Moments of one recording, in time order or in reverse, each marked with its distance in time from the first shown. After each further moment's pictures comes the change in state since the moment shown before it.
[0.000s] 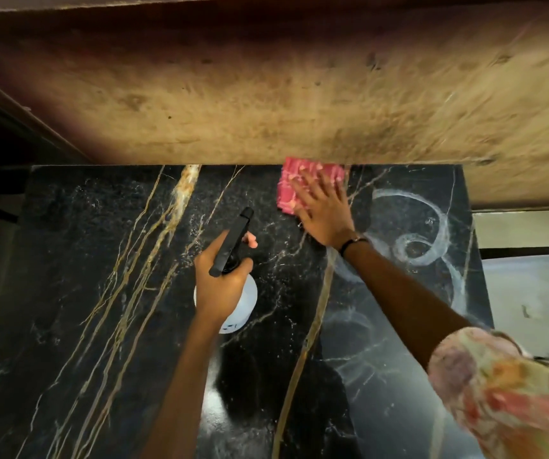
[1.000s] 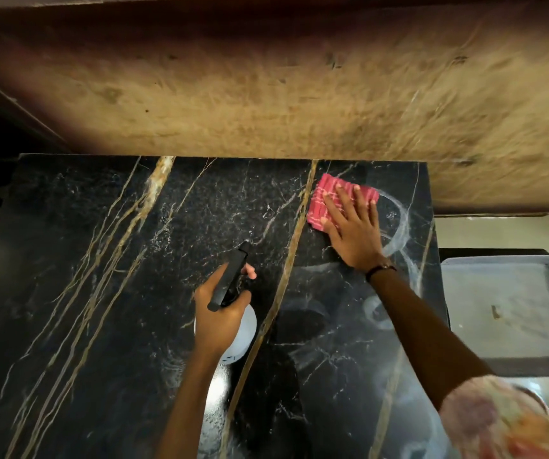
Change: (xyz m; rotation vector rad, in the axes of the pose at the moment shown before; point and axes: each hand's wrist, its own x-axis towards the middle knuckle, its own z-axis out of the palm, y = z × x) left_hand -0.077 0.002 0.067 0.011 0.031 -0.066; right_hand -0.094 0.096 -0.007 0.049 0.003 0.114
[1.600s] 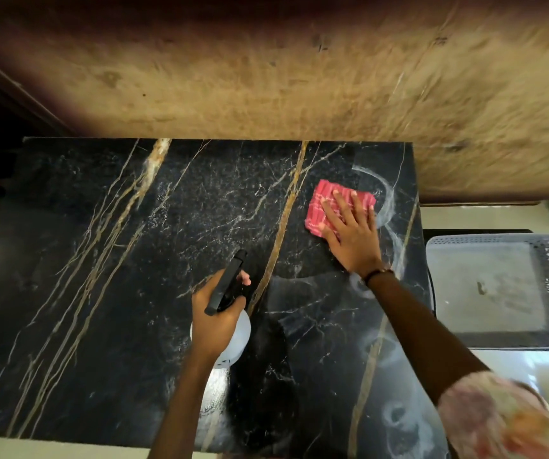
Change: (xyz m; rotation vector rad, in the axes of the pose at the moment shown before) left_hand -0.058 -0.019 0.005 -0.018 0.000 -0.027; right_hand -0.061 0.011 0.008 0.024 -0.003 -0.010
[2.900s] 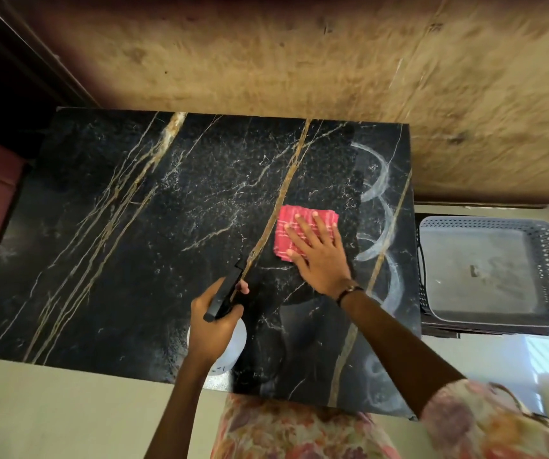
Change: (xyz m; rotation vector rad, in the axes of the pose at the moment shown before) left_hand -0.105 -0.018 -0.001 -0.006 -0.019 0.013; right_hand -0.101 -0.052 0.027 -0.079 -0.085 -0.231
